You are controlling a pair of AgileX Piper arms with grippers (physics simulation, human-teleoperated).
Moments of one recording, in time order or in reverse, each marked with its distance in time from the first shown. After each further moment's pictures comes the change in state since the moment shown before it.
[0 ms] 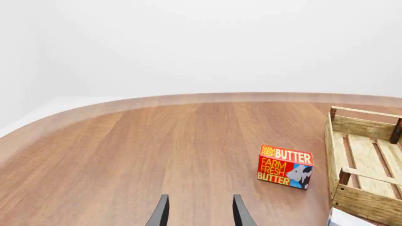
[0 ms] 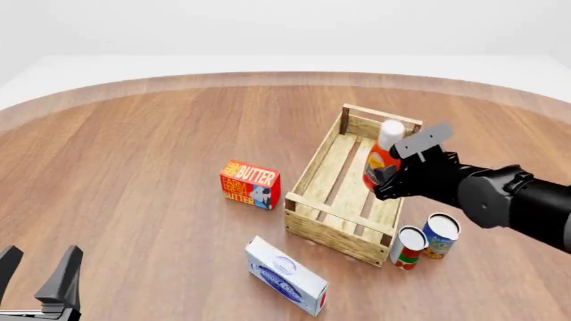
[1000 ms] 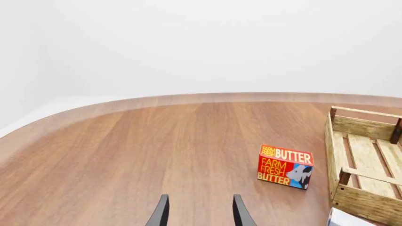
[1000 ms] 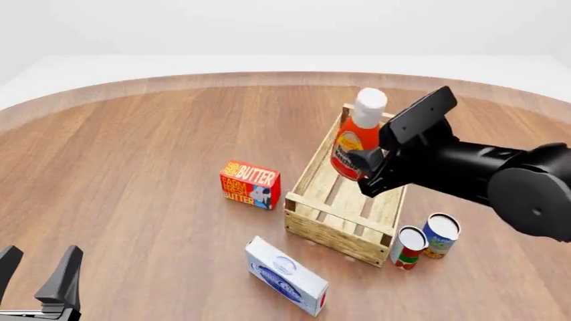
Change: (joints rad) left arm 0.000 0.000 0.000 0.000 0.000; right arm 0.231 -0.221 -0.119 0.216 -0.001
